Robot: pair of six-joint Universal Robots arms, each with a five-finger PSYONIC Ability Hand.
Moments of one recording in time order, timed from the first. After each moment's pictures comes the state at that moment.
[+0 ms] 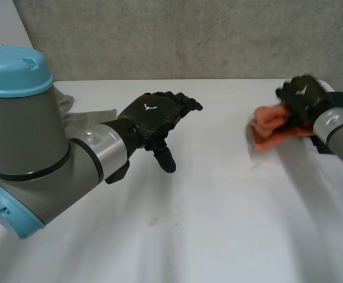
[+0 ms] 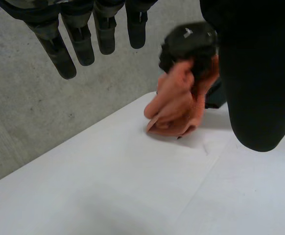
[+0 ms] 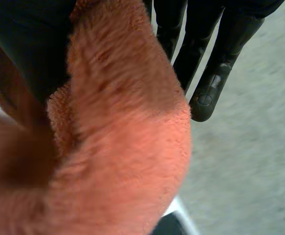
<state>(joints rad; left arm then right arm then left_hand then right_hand) 4.10 -1.91 -1.29 2.99 -1.30 3.25 1.64 -0.91 1.18 -0.25 1.13 2.46 0.19 0.21 0.22 0.21 0.05 0.93 1.17 1.13 1.19 0.75</state>
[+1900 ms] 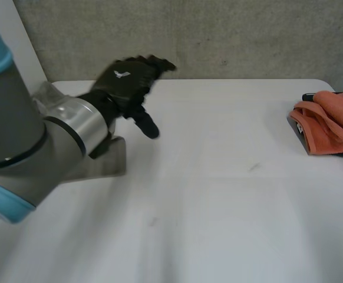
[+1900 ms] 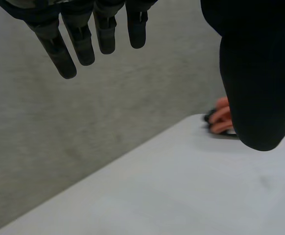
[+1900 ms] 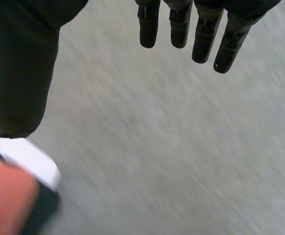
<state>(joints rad) 4.16 -1.83 -1.30 3.08 -1.39 3.19 1.28 -1.19 1.13 -0.15 1.32 2.72 0.19 0.21 0.22 0.21 0.05 0.20 0.22 0.22 0.24 0.06</state>
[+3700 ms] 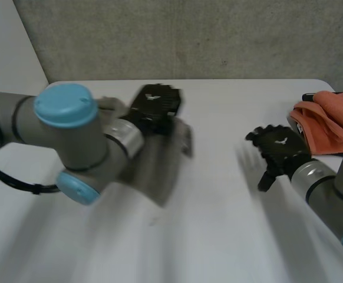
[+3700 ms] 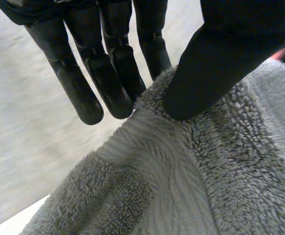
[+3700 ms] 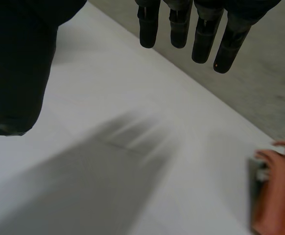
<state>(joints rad) 4.11 -2.20 -1.17 3.37 -1.35 3.20 1.83 -1.23 1.72 -0.19 1.37 2.75 1.15 1.20 1.19 1.20 0.97 0.20 0.22 0.22 0.24 0.06</state>
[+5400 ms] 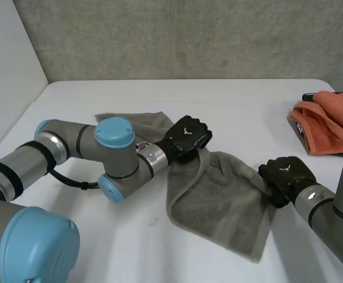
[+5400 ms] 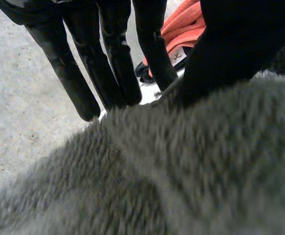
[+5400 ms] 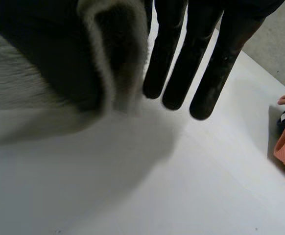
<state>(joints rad) 4.12 -2.72 -0.71 3.35 -1.06 3.50 1.83 -1.22 1.83 -0.13 1.44 2.65 1.01 1.00 0.98 0.99 0.80 0.86 1.04 1.02 1.02 0.80</state>
